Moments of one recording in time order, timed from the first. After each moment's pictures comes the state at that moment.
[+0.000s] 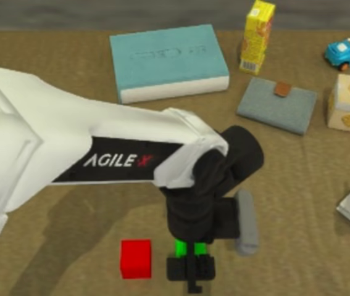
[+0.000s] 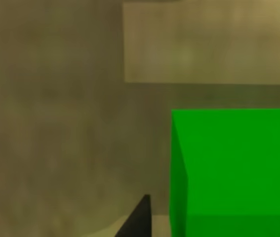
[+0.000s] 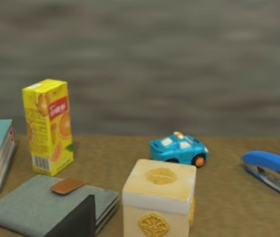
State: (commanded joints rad) left arm -0.91 2.05 1.30 -0.82 0.01 0.67; right arm 0.01 0.00 0.00 0.00 0.00 0.00
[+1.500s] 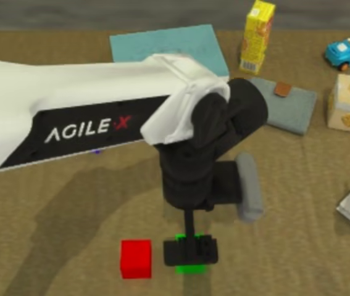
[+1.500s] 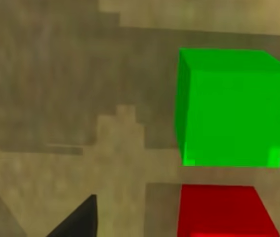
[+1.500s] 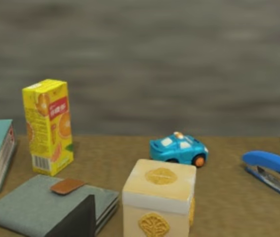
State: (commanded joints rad) left arm -0.88 1.96 1.46 -1.08 0.01 0.66; right arm 0.01 0.00 0.00 0.00 0.00 0.00
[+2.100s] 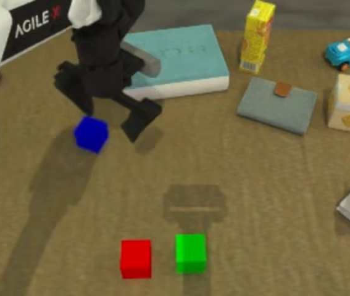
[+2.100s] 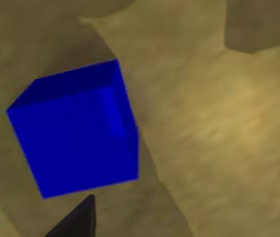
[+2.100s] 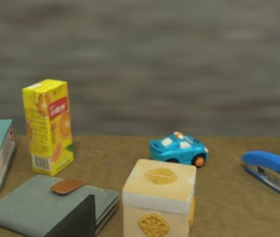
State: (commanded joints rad) left arm -0.40 2.31 1.97 -1.24 0.00 0.26; right arm 0.01 0.00 0.00 0.00 0.00 0.00
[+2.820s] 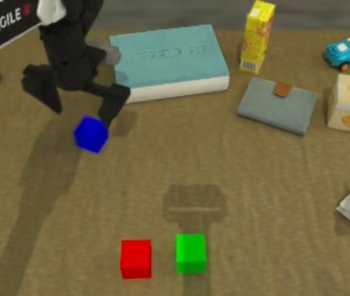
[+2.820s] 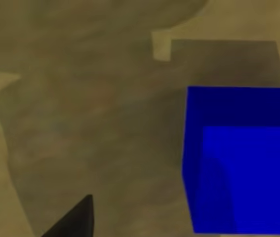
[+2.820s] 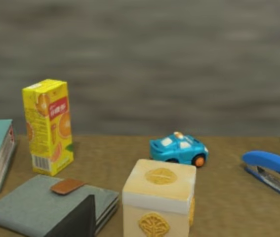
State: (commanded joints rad) left arm -0.27 2.41 2.05 -1.21 0.01 0.14; right arm 0.01 0.00 0.00 0.00 0.00 0.00
